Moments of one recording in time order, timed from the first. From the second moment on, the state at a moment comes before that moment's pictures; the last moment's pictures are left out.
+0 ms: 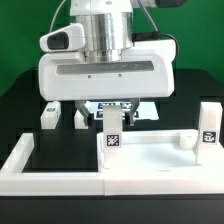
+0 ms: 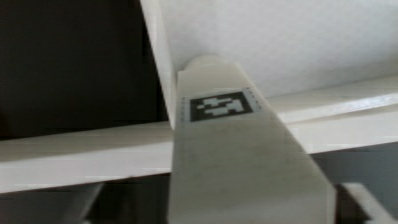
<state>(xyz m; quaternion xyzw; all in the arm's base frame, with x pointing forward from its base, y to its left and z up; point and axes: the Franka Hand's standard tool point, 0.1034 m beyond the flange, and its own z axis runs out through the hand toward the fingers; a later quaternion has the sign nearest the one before) 0.639 -0.054 0.105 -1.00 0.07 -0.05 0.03</state>
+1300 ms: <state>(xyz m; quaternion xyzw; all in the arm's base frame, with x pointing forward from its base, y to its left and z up) 0.632 -0.054 0.103 -0.69 0.72 0.01 0.09</state>
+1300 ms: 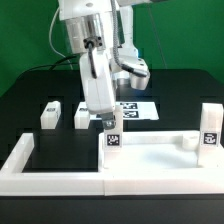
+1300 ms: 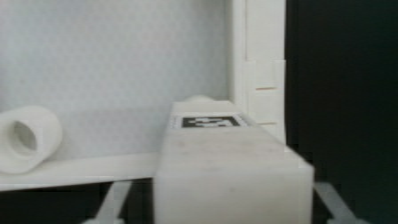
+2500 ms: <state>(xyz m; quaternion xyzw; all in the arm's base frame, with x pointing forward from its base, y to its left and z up) 0.623 -0.039 0.094 -0.98 0.18 0.00 0.06</state>
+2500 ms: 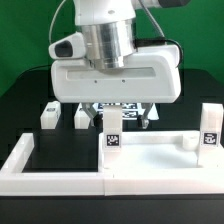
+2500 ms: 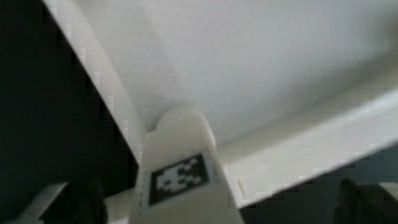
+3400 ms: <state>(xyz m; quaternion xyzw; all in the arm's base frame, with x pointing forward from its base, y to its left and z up) 0.622 -0.040 0.094 -0.90 0.43 0.01 0.05</state>
